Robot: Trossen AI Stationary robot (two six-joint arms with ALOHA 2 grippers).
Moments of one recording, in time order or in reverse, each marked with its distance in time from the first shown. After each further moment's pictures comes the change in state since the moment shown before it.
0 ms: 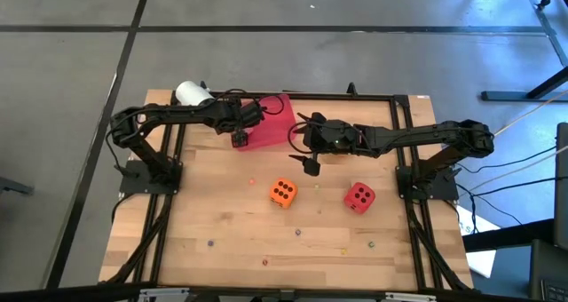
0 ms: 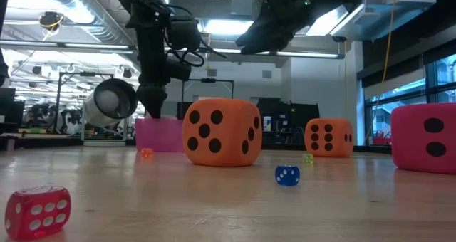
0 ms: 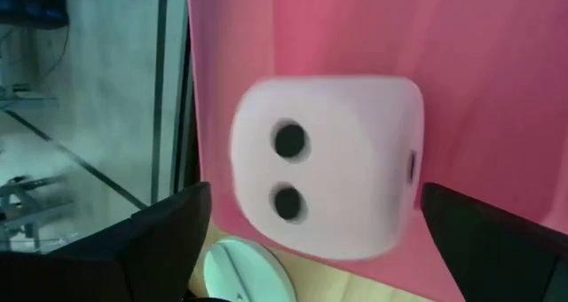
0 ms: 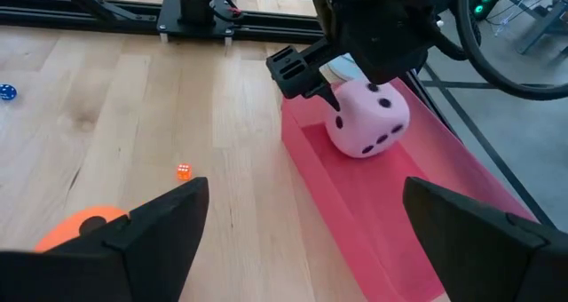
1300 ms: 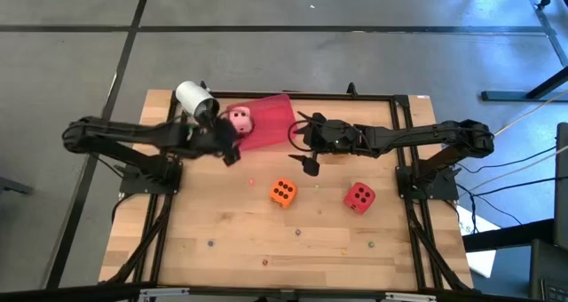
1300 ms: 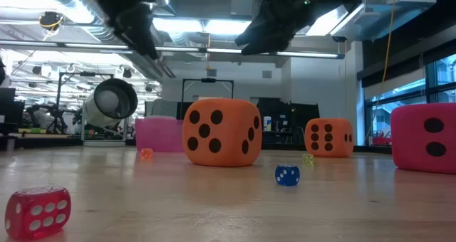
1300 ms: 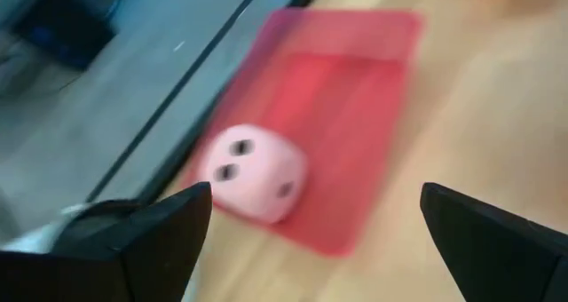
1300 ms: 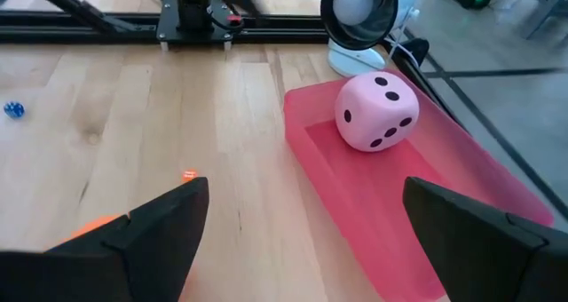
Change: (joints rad) left arm -0.443 -0.496 -0.150 -0.027 -0.172 -0.599; right arm 0.000 0.000 0.000 0.001 -0.002 0.065
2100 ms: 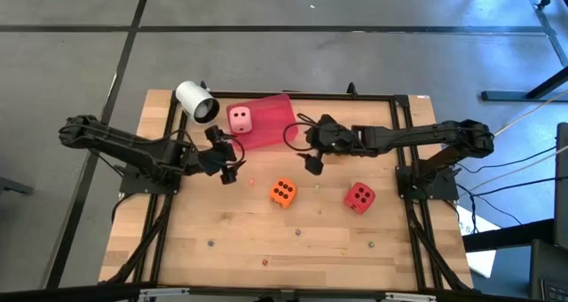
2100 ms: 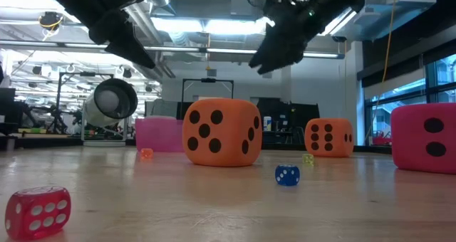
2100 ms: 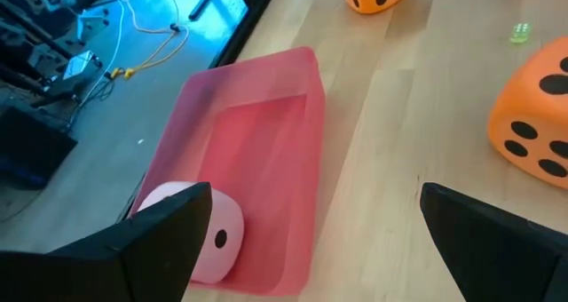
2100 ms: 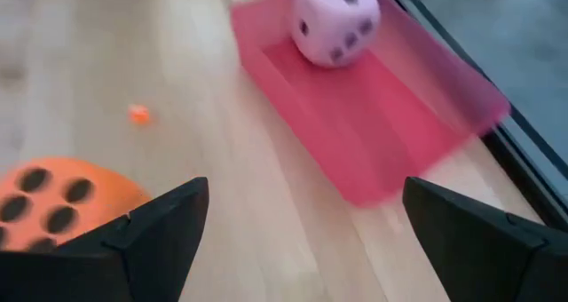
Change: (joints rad) left arm -0.148 -0.102 -0.270 0.387 -0.007 0.252; right arm -0.008 0.000 0.000 -0.212 0.123 0.122
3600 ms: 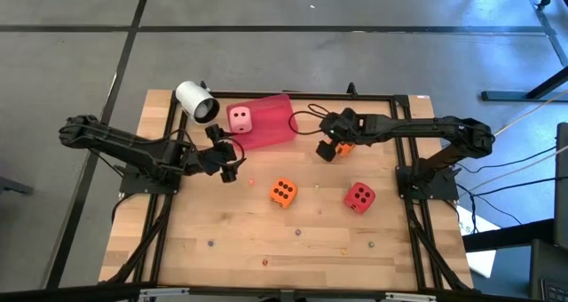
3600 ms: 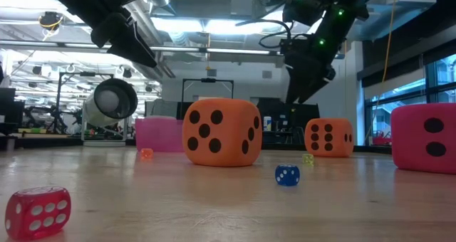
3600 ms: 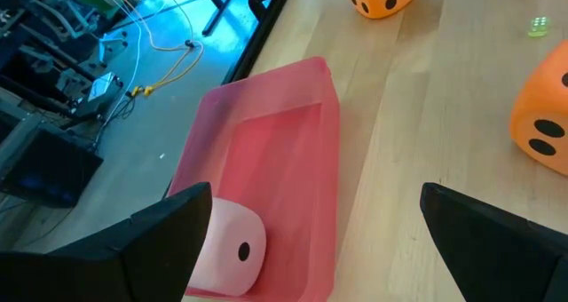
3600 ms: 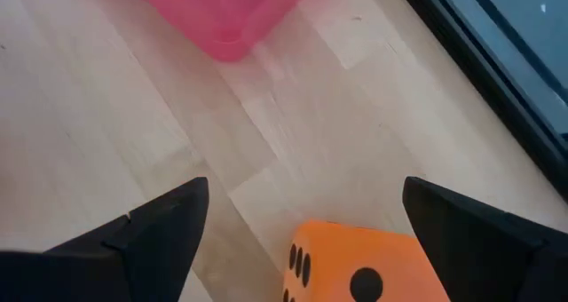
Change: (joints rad) left arm 0.000 0.000 0.000 0.029 -0.040 0.088; right arm -0.156 0.000 0.000 -0.358 0.061 0.171
